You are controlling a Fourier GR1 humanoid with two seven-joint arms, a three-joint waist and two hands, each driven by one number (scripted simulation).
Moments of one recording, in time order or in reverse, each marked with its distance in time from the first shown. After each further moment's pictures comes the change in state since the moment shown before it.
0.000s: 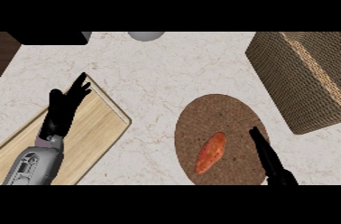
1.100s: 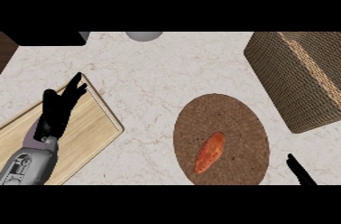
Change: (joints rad) left arm 0.007 0.079 -0.067 -0.015 0.089 0.062 0.005; right arm 0.280 -0.299 -0.085 -0.297 -0.233 -0.017 -0.094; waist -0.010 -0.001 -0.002
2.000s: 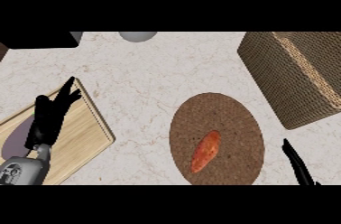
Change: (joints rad) left arm 0.061 0.052 -0.031 -0.081 0.020 0.049 0.034; right arm -0.147 0.228 -0.114 0.596 -0.168 -0.220 -0.718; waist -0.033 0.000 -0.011
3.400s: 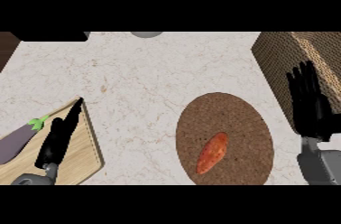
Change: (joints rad) left arm 0.105 -0.011 -0.076 0.069 -0.012 0.008 -0.088; right arm -0.633 0.085 -0.298 0.366 -0.717 0.289 0.191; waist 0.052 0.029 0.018
